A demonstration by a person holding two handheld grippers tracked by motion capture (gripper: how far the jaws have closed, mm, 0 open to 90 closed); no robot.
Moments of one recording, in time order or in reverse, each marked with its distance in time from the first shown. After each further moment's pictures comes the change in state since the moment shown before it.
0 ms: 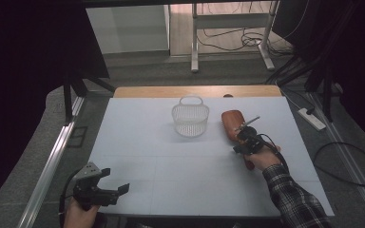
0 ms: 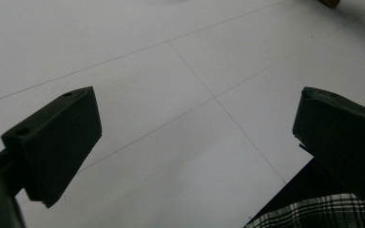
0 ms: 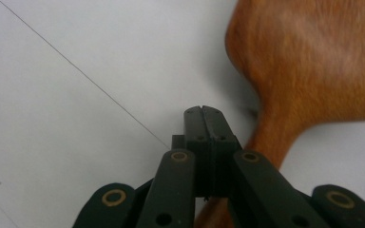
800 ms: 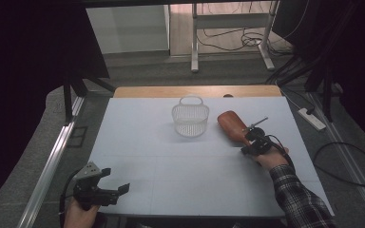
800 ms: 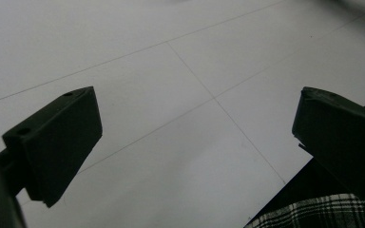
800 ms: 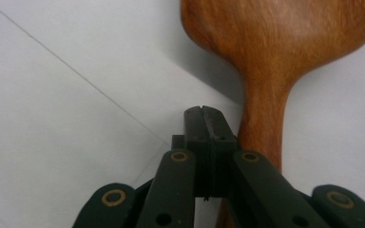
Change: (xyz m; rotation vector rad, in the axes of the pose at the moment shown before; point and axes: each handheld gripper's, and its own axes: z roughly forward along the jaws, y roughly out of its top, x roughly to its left) left arm 0.000 0.000 0.000 0.000 -0.002 0.004; right arm -0.017 -0.015 -0.007 0.012 -0.008 0.038
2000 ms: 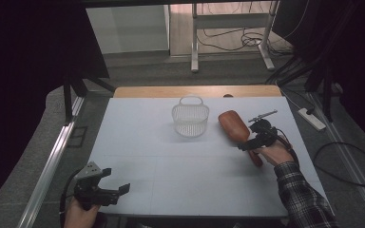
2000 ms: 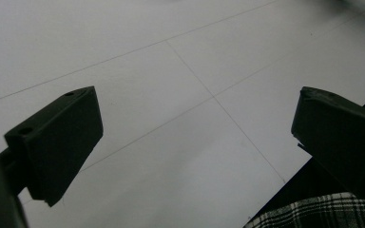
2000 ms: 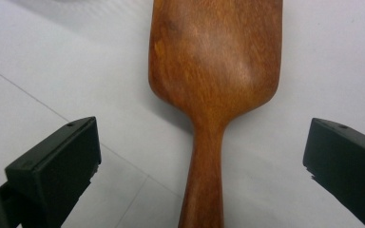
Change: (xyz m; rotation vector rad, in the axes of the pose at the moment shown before) left arm 0.000 0.001 0.001 0.010 -0.003 0.005; right arm -0.007 0.012 -0.025 -0.131 -0.076 0.076
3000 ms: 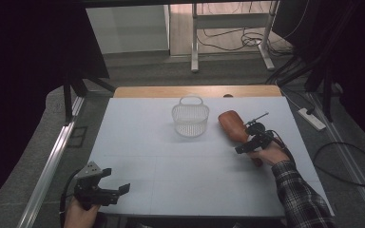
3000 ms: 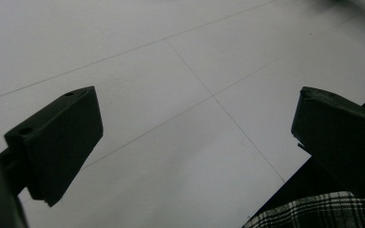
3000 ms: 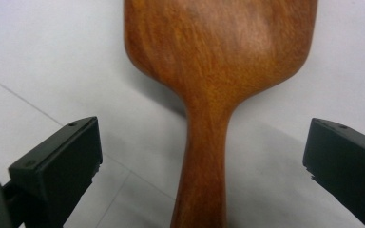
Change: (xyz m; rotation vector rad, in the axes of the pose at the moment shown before) left arm 0.001 0.000 0.001 0.004 -0.004 -0.006; right arm -0.003 -0.003 0.030 0.143 -0.016 0.003
